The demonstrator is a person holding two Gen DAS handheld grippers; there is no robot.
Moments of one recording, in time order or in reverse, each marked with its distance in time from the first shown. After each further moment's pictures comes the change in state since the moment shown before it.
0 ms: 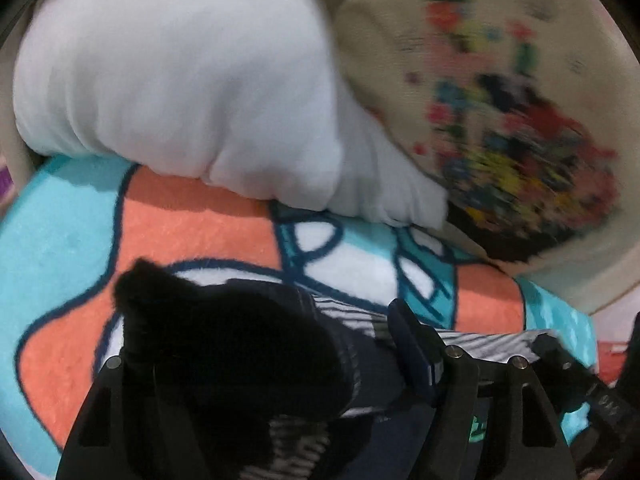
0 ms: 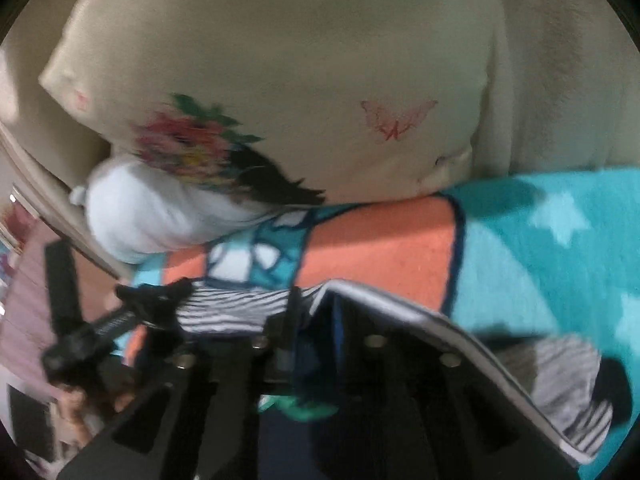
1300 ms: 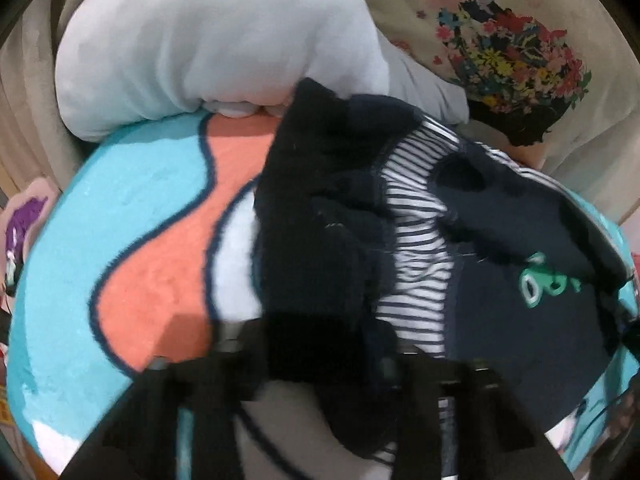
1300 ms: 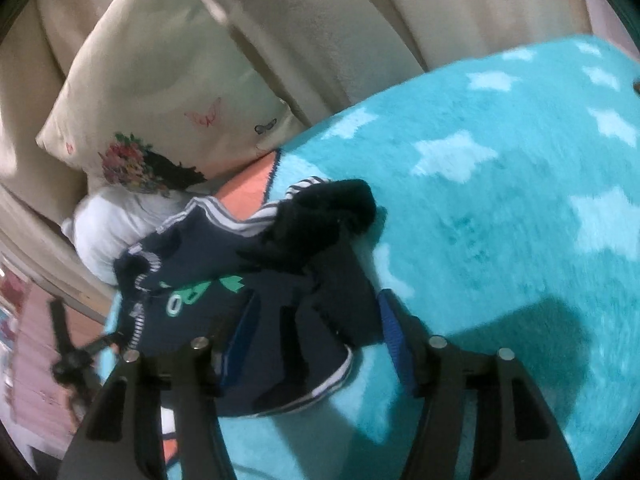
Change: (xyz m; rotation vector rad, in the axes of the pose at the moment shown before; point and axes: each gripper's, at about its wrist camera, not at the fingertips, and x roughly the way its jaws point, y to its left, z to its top) left arm -0.058 0.059 -0.081 0.210 0.044 0.125; right arm -0.092 -0.099 -0.116 0.208 -0.105 -0.073
